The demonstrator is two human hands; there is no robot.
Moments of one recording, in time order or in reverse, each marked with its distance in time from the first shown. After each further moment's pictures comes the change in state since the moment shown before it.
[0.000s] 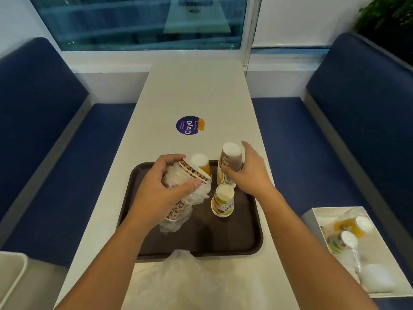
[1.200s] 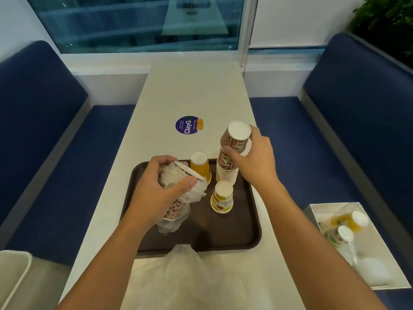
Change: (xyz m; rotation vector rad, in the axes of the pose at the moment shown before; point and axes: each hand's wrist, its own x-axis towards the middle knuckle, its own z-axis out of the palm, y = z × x) left_hand -0.012 0.005 -0.005 0.069 0.037 -0.033; right_hand -0.019 -0.038 -0.033 0.140 0.249 -0.130
